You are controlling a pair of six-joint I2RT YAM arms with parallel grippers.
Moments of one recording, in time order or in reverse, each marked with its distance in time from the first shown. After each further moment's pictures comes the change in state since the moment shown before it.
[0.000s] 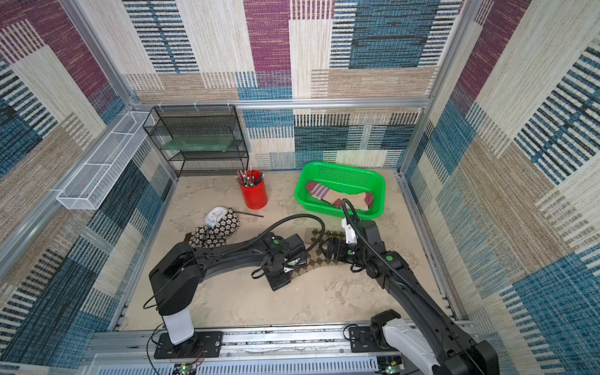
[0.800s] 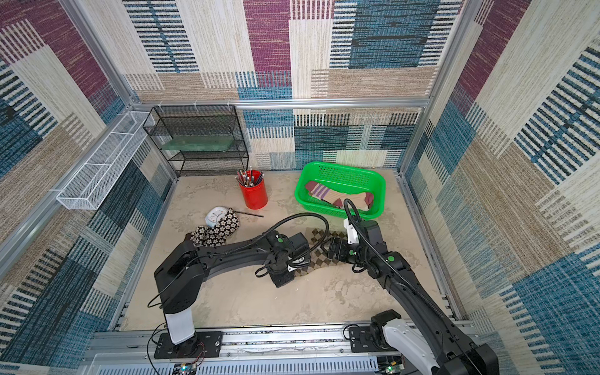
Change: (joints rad) left arm -0.013 0.000 0.110 -0.067 0.095 -0.016; right arm -0.026 -0.008 0.000 -0.016 -0.011 -0.009
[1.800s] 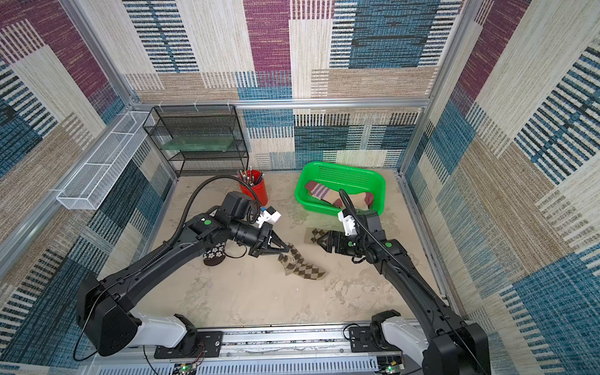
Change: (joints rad) left arm 0.407 -0.471 -0.222 0.421 0.924 -0.942; right arm -0.036 0.143 0.091 -0.003 -0.160 -0.117
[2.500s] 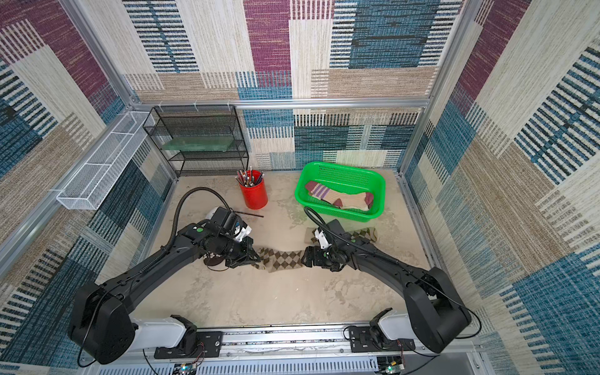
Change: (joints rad) left arm 0.126 -0.046 -0.200 -0.174 -0.413 0.188; right arm 0.286 0.334 0.016 0.068 0.206 0.143
